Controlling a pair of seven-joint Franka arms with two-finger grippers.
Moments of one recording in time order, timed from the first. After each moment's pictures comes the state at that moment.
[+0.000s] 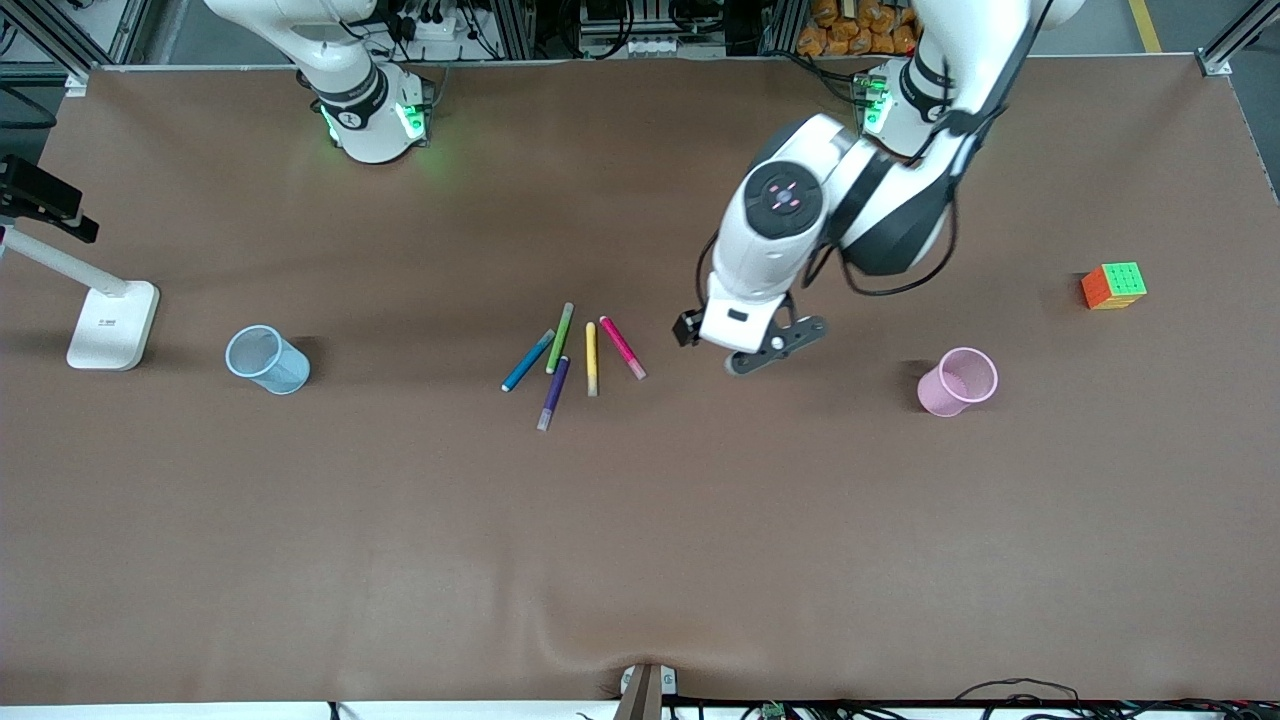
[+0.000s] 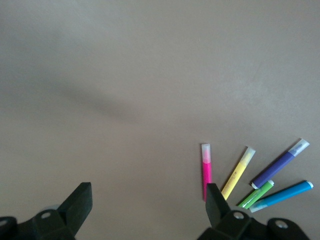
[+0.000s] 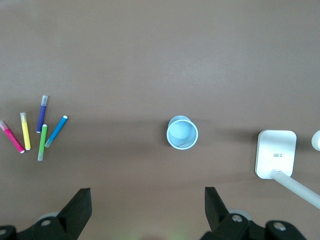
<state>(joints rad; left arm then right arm) -0.48 0.45 -0.24 -1.62 0.01 2.03 -1.17 -0.01 0.00 -0.09 -1.43 0.03 1.41 -0.11</state>
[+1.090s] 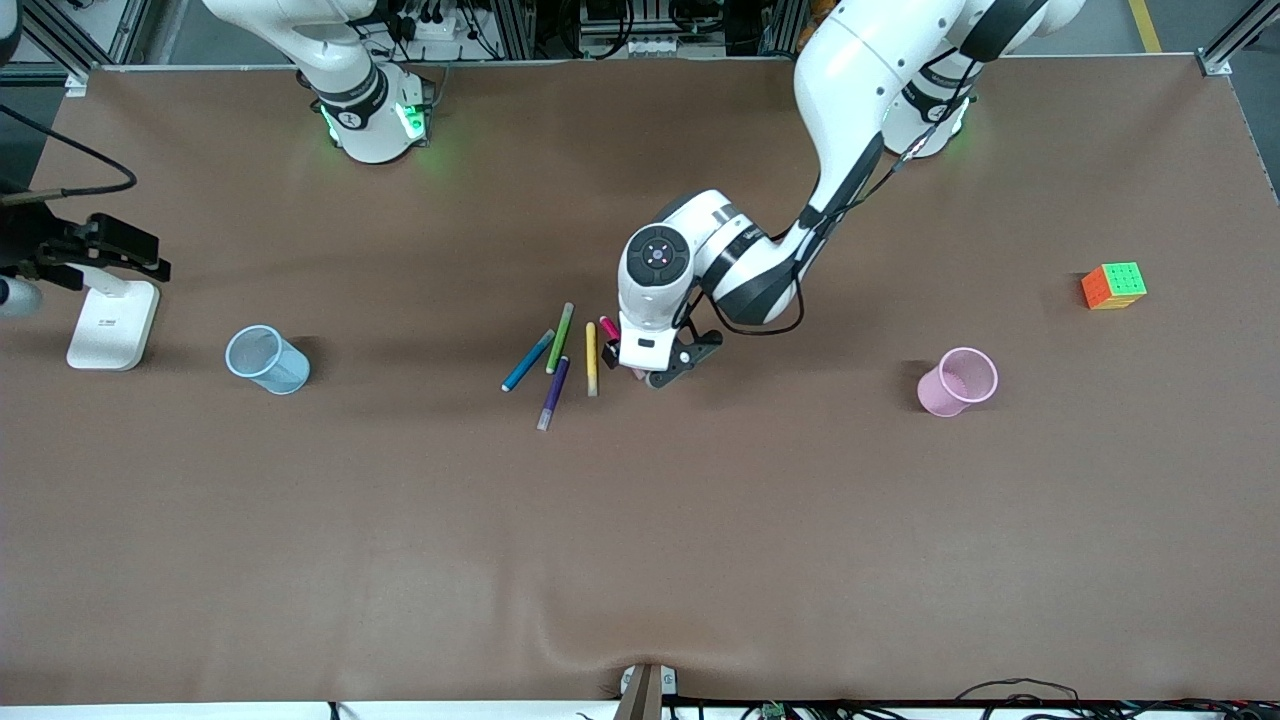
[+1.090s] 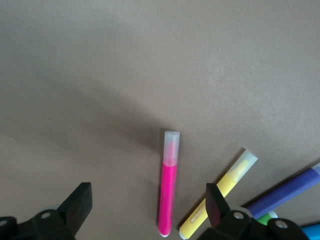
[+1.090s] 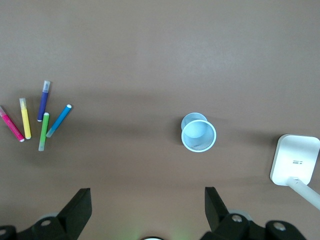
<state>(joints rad) -0.64 0.76 -0.23 -1.49 0.06 2.23 -1.47 0.04 0.12 -0.07 -1.43 0.04 1.42 -0.11</state>
